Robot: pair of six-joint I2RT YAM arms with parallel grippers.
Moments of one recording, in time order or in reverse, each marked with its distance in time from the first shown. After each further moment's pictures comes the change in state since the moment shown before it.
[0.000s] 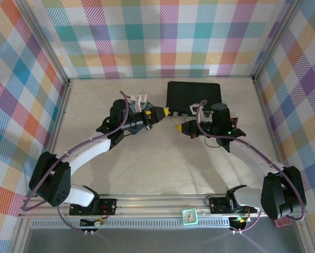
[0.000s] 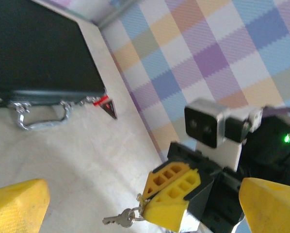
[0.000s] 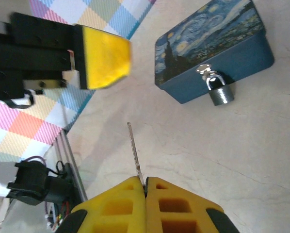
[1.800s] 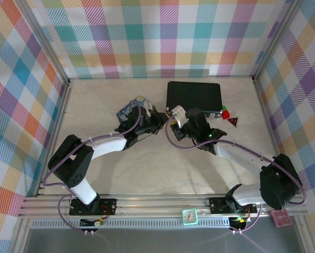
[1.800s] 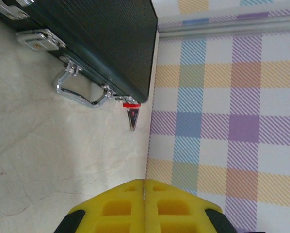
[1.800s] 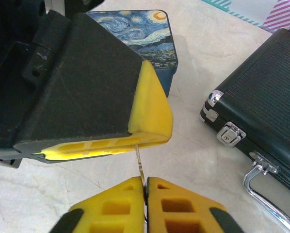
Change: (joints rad) left arm -0.100 0.257 0.002 0.159 -0.243 -0.467; right arm 0.310 0.090 0.079 -0.018 0.735 -0.407
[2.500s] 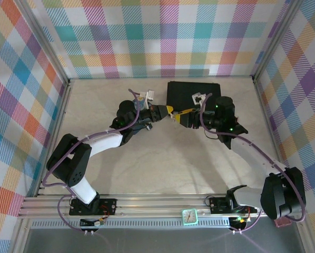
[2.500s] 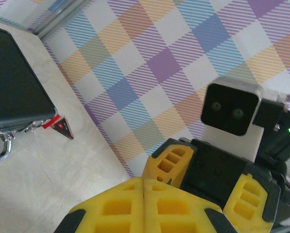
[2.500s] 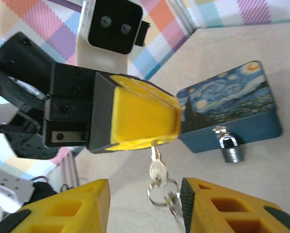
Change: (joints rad) left arm 0.085 -0.001 0.012 0.355 0.393 0.338; right arm -0.332 -0.080 -0.014 0.207 -0.807 0.466
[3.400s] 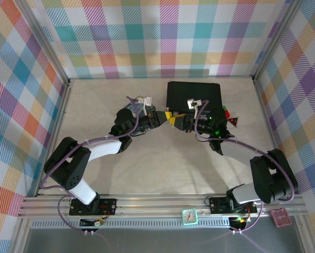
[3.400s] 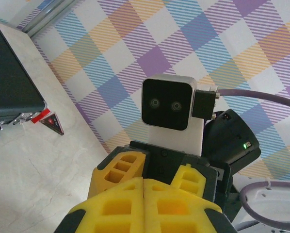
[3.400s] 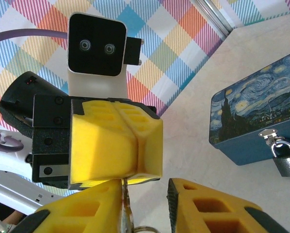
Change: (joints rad) left arm -0.033 -0.043 -0.121 0.134 -0.038 -0.045; right arm 0.062 0.160 -0.196 0.635 -0.011 0.369
